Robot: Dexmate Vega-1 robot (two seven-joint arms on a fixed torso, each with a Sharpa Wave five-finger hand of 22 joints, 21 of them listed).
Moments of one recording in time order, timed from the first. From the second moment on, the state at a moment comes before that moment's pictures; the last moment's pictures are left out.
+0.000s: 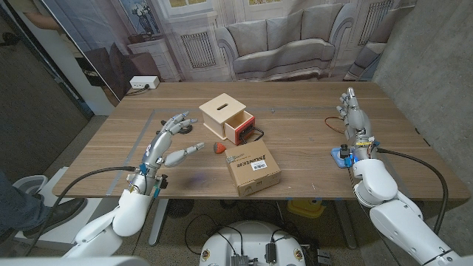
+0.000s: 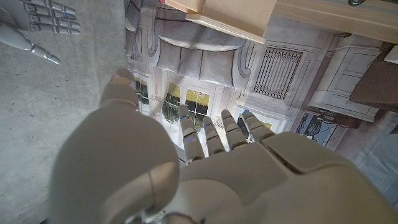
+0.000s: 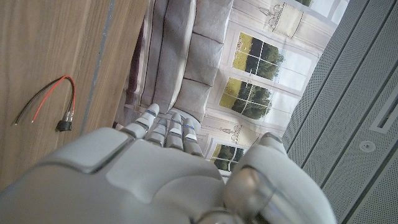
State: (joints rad) left arm 1.49 0.66 0.06 -1.75 0.51 -0.58 0.66; left_hand 0.98 0.03 0.08 -0.14 0.36 0.46 -0.16 0.28 0.19 0.17 -0.13 0.21 0.20 0.08 -0.04 0.19 0.18 -0.03 0.02 0.21 0.18; right arm -1.43 -0.58 -0.09 -2.01 0.42 0.24 -0.44; right_hand 0.29 0.00 0.07 0.02 0.20 0.15 0.07 0.19 0.18 0.16 0.11 0.21 0.18 0.03 0.04 0.19 0.18 0.09 -0.04 0.30 0.17
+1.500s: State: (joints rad) left arm 1.61 0.82 0.11 -1.96 0.85 -0.15 0.85; left_hand 1.08 0.02 0.09 -0.16 0.36 0.53 -0.16 0.28 0.19 0.18 -0.15 0.21 0.20 0.08 -0.04 0.19 0.18 -0.02 0.03 0.21 0.18; right arm -1.44 -0.57 -0.05 -2.05 0.42 0.19 -0.44; right_hand 0.29 0.00 0.06 0.02 0.20 0.15 0.07 0.19 0.18 0.16 0.11 0.21 0.18 0.03 0.04 0.19 0.18 0.10 -0.04 0.28 0.17
